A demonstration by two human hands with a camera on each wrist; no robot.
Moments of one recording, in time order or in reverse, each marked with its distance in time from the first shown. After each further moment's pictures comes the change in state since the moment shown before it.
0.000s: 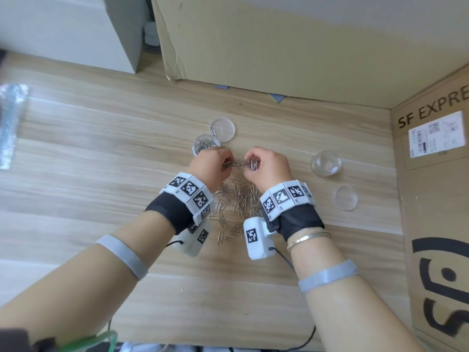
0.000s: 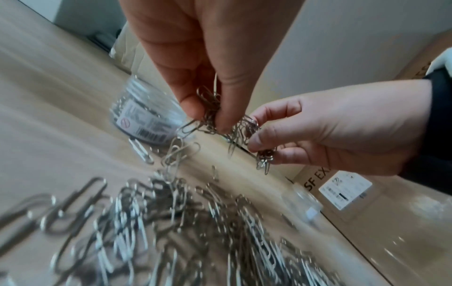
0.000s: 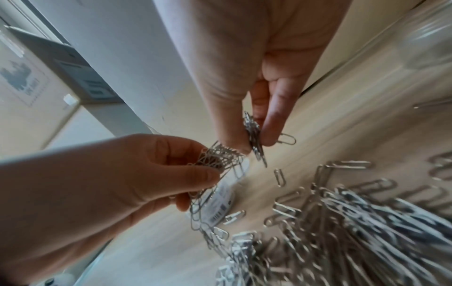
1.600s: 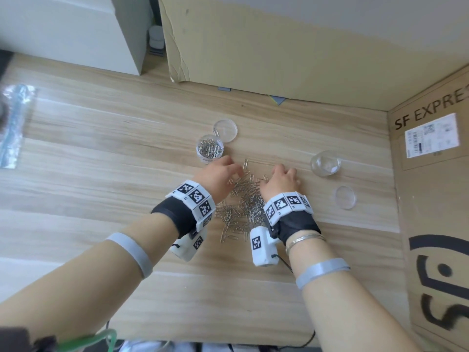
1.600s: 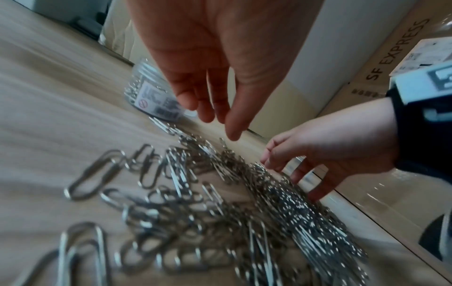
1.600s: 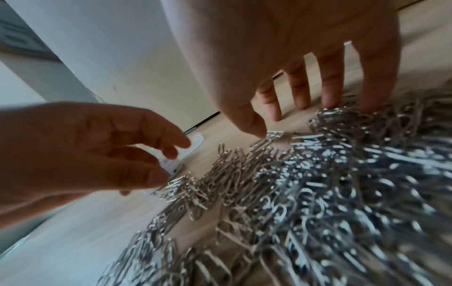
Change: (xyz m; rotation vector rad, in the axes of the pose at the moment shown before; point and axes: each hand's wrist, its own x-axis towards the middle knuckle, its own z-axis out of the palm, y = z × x) left_hand -0.015 -0.007 0.013 0.050 -0.155 0.135; right_hand -0.009 0.026 0.025 -0.206 -0.053 0.415
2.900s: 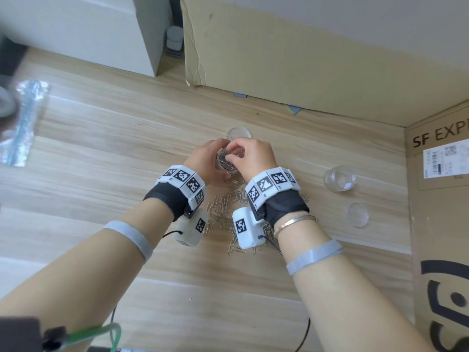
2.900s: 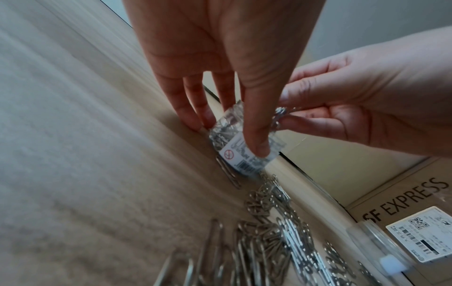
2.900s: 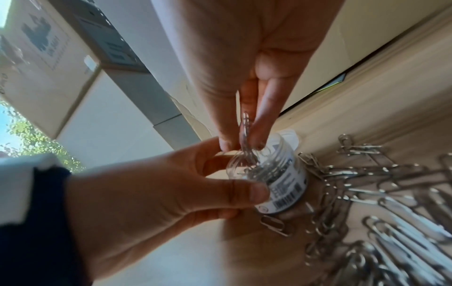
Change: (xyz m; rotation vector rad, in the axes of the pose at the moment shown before) left_hand 0.024 -0.047 -0.033 -0.291 0.085 -0.216; right_hand 0.013 -0.093 -0.020 0.271 0.006 -0.497
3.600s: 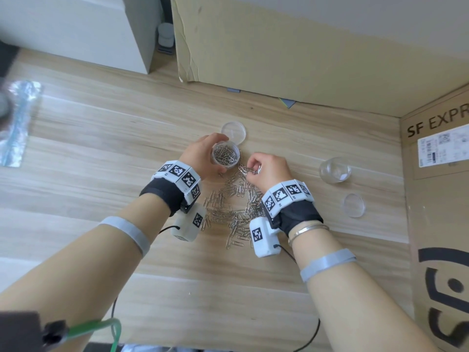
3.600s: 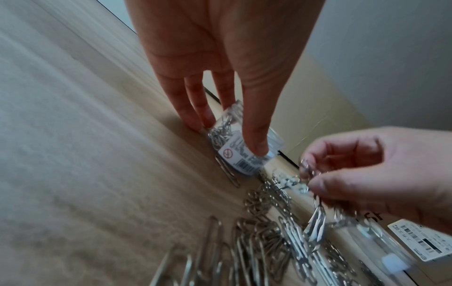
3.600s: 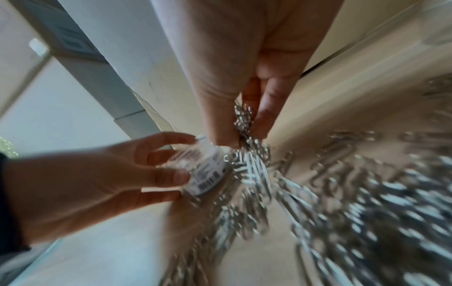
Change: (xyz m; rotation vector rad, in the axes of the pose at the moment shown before) left_hand 0.001 -0.001 0.002 0.003 0.001 -0.014; right_hand -0.028 0.048 -0.009 -0.111 -0.038 0.084
